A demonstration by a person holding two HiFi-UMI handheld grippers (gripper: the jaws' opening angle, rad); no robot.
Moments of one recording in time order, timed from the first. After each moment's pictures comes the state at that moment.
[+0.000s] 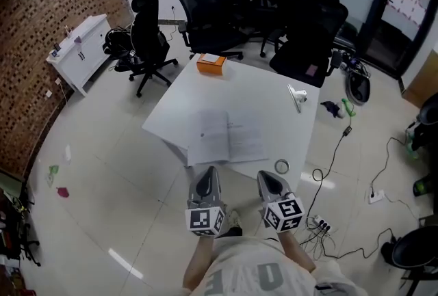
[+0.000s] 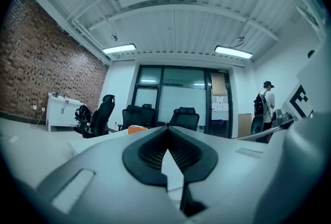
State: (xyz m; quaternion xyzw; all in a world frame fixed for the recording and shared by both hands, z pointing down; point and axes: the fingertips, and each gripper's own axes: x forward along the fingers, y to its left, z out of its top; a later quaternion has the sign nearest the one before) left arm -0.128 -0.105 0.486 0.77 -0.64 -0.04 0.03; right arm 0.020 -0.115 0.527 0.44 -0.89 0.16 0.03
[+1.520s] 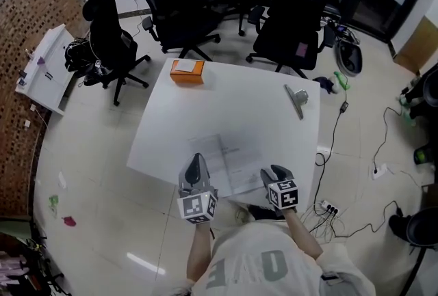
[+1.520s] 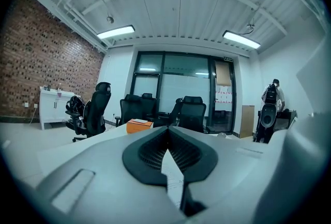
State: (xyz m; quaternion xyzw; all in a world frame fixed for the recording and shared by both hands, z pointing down) left arm -0.181 -0.320 0.521 0.77 -0.63 0.00 0.07; right arm 0.042 -0.276 0.694 0.49 -0.79 0.30 0.23
